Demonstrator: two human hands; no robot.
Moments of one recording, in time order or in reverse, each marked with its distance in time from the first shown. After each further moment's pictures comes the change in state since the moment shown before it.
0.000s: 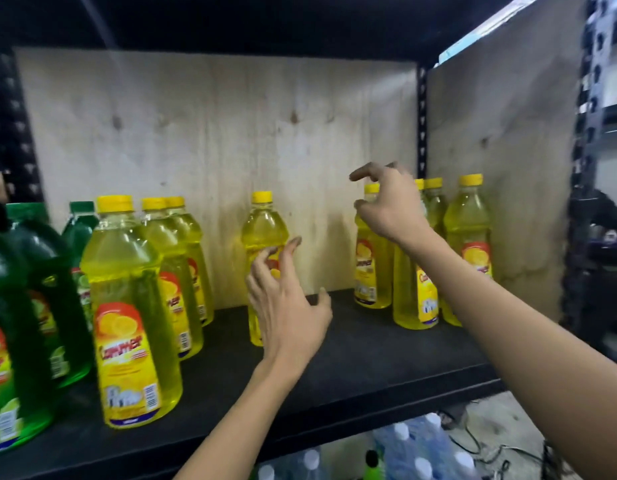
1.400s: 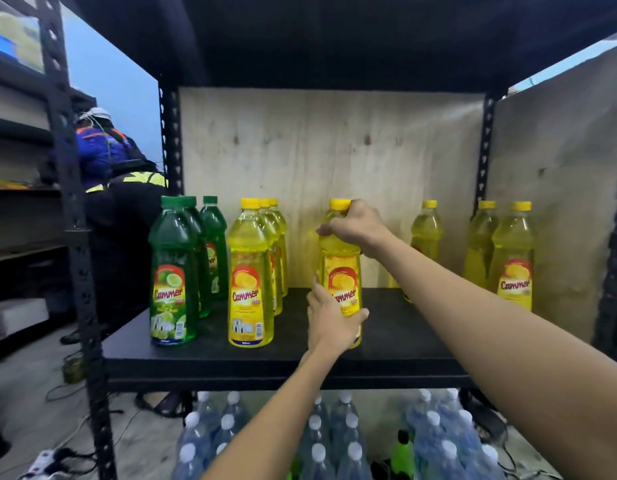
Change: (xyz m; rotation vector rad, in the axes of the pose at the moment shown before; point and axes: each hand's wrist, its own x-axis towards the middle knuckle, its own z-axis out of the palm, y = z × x) left_hand -0.037 -0.011 -0.062 -0.159 -0.417 -0.500; right_hand -0.050 -0.154 0.011 0.265 -0.464 0.271
